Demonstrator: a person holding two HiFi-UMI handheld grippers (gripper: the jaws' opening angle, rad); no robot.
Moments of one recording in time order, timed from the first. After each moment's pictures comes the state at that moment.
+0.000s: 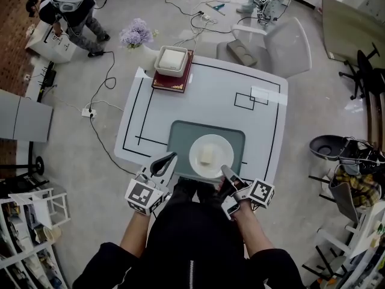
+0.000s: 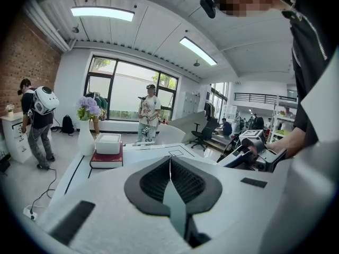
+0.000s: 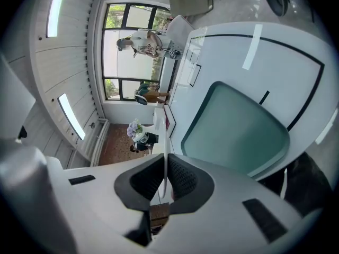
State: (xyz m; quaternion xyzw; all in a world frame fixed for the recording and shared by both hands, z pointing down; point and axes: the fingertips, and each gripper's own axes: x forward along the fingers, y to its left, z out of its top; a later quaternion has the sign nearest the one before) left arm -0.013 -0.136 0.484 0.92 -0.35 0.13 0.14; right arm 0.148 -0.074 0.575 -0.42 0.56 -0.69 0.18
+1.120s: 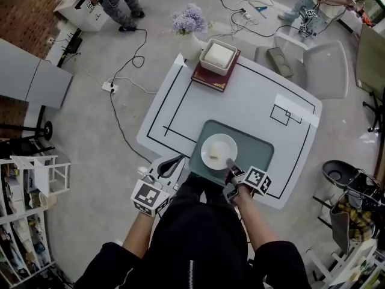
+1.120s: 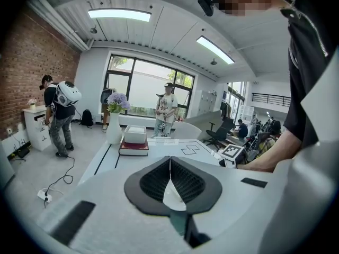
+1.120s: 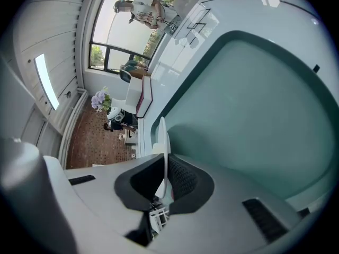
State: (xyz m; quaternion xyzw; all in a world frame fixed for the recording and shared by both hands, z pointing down) left arm -0.108 -0.135 0.506 0.88 -0.42 0.14 0.17; right arm 0.060 -0.126 0.690 -0.43 0.57 -0.70 0.03
